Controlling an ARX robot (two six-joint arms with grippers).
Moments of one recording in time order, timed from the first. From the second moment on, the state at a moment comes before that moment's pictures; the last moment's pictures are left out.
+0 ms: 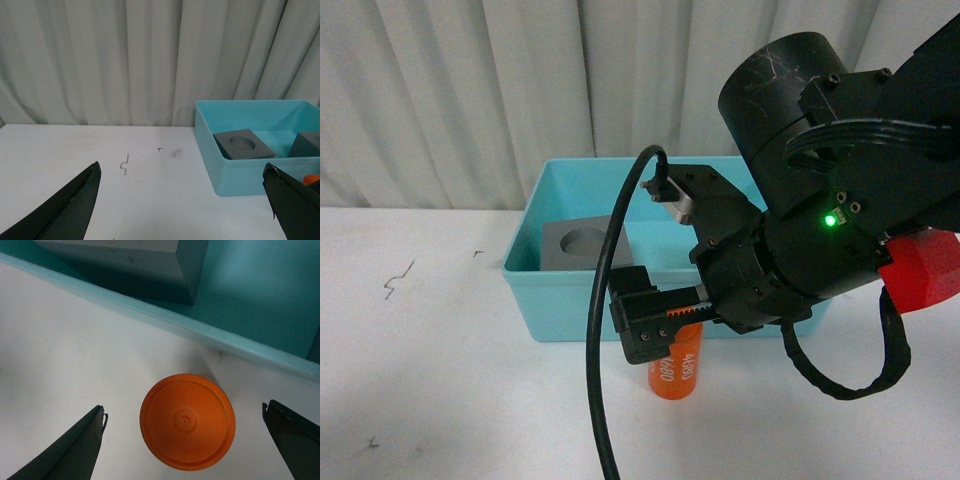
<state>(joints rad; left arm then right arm) 0.00 0.01 0.01 0.00 0.00 -0.01 0.47 2.02 1.17 -0.09 -0.20 0.10</state>
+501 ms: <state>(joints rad) 0.00 0.01 0.01 0.00 0.00 -0.01 0.47 2.05 1.17 -0.08 -0.20 0.10</state>
